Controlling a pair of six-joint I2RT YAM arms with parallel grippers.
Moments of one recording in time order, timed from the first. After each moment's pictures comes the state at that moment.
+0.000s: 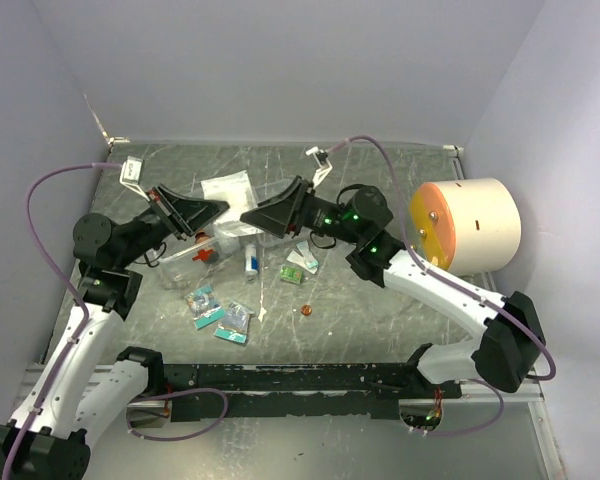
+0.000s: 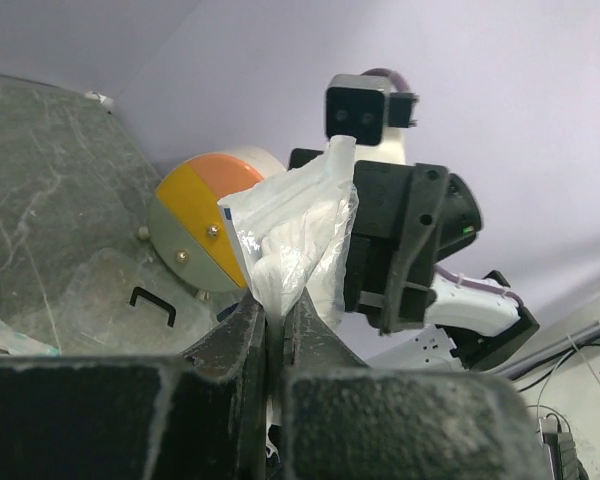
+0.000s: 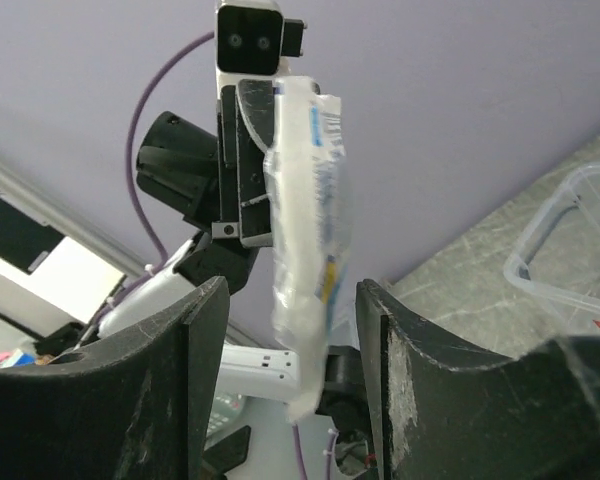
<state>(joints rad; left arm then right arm) -0.21 0.78 0.75 0.34 0.70 -1.06 0.77 1.32 0.98 0.69 -0.54 0.98</state>
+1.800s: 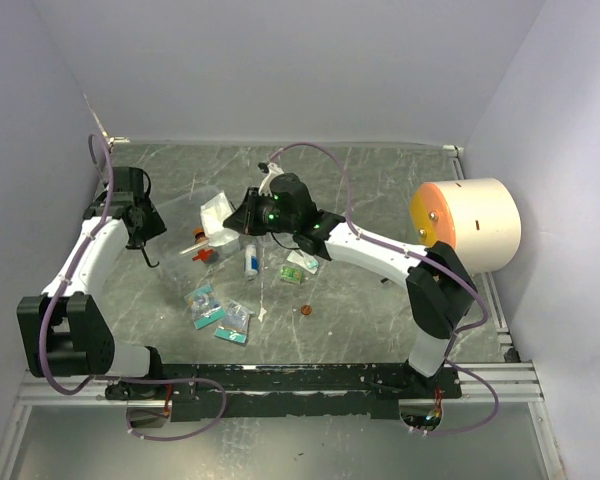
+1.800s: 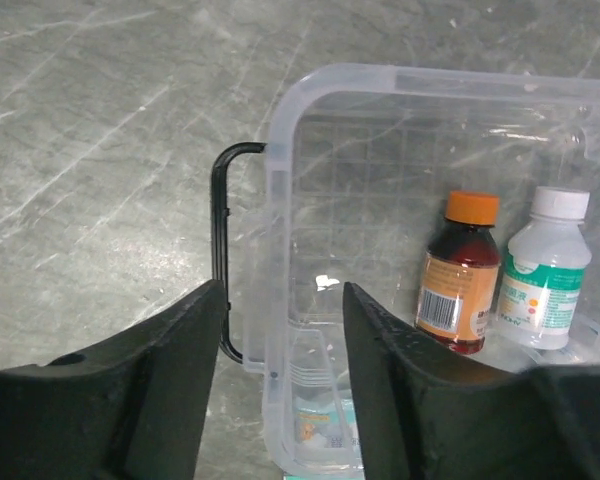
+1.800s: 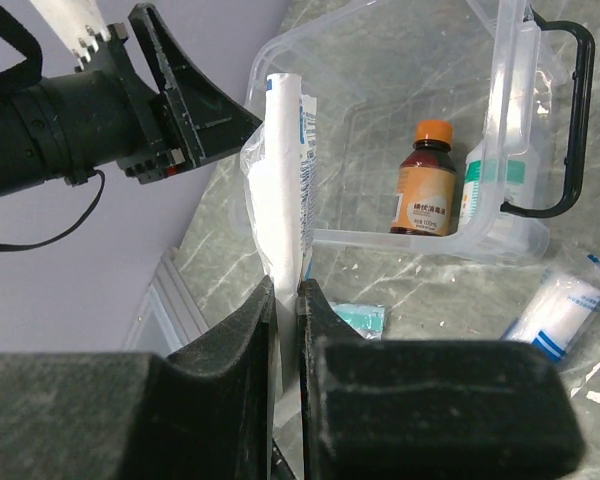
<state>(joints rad) 0.03 1.37 1.07 -0.68 -0.26 -0.47 0.84 1.76 1.31 0.12 -0.22 0.74</state>
